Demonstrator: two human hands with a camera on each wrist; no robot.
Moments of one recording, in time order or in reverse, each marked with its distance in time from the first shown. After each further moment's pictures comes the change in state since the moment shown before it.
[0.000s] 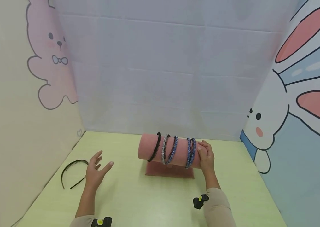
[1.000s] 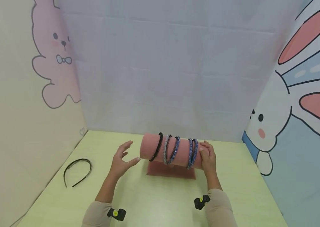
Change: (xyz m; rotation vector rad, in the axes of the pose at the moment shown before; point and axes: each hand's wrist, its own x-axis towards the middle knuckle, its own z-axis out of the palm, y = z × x) left_hand 0.004 0.072 0.063 -0.045 -0.244 0.318; right_hand -0.011 -0.027 0.004 -0.015 -0.019 -0.001
